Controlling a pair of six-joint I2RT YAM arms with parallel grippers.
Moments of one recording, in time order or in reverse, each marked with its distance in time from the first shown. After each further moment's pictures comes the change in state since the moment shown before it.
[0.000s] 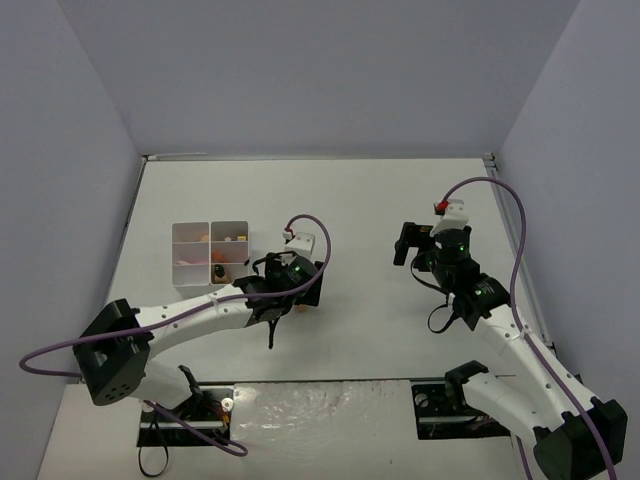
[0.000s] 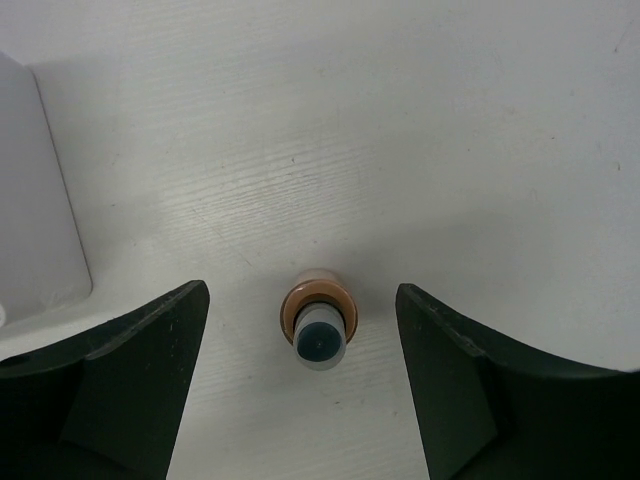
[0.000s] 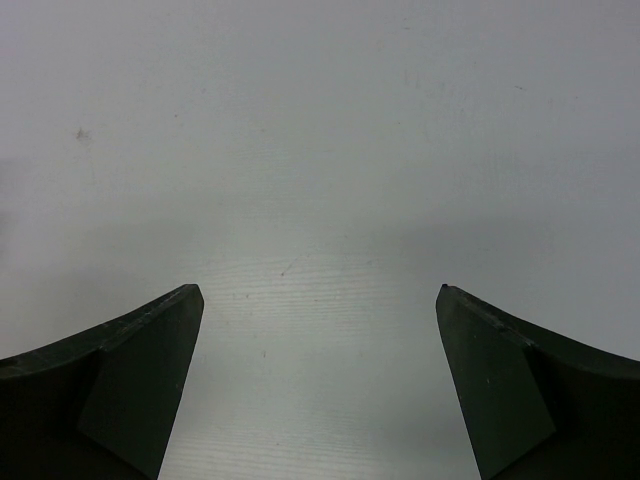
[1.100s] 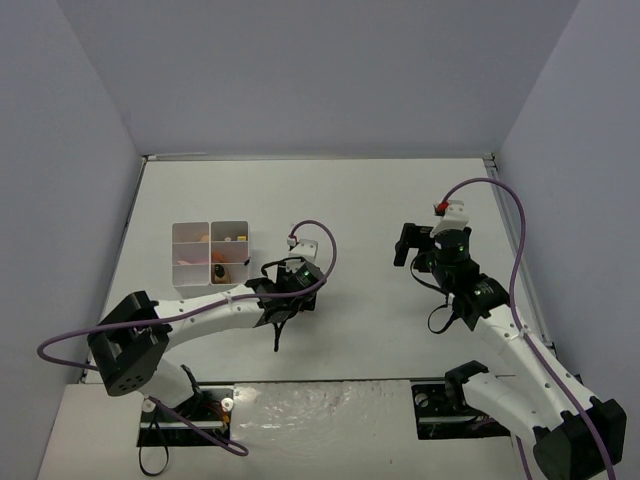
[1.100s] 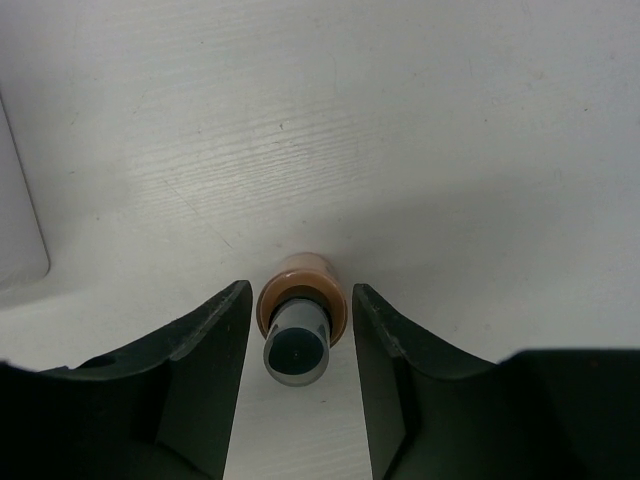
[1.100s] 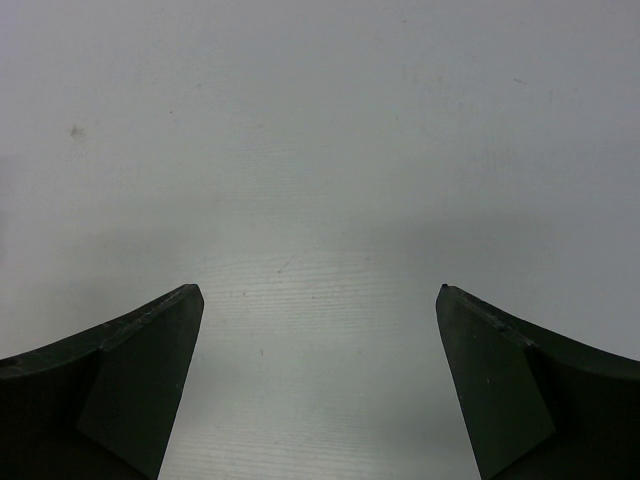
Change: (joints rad) left arm -0.017 0.081 0.000 -0.007 0.003 -0.081; right arm -0.007 0.001 -0.008 0.001 0.000 0.004
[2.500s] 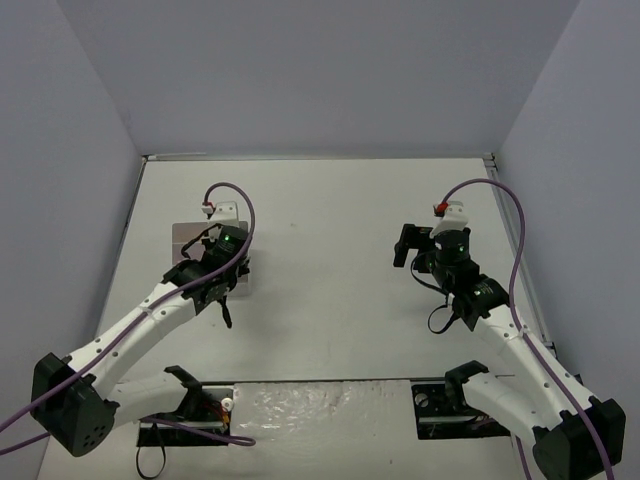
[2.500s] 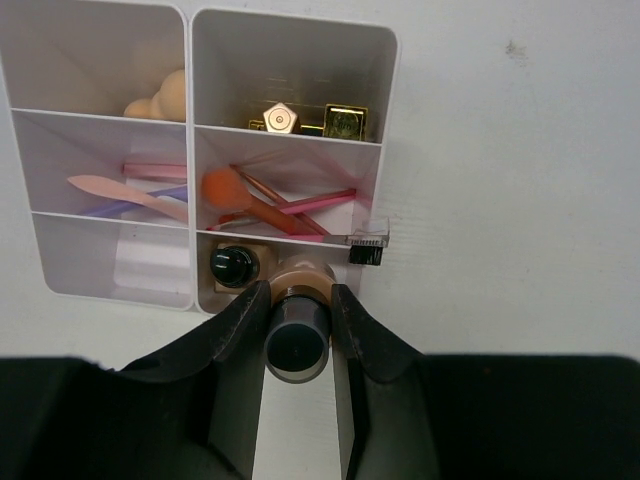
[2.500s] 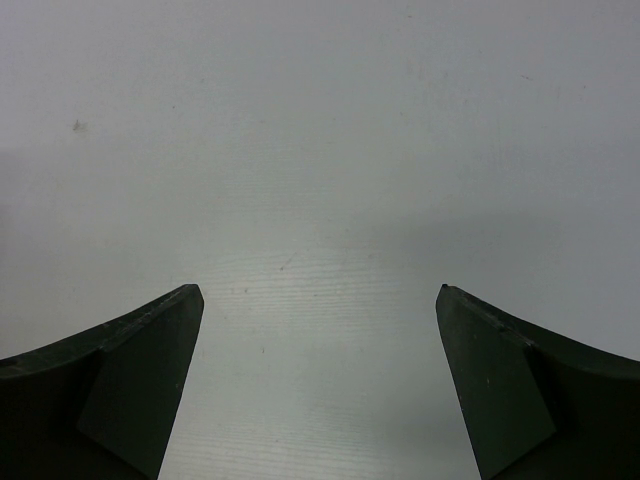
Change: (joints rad) left arm 0.390 -0.375 0.012 -0.218 -0.080 0.154; right arm -0.006 0.000 -0.010 0.008 -0.018 -0.001
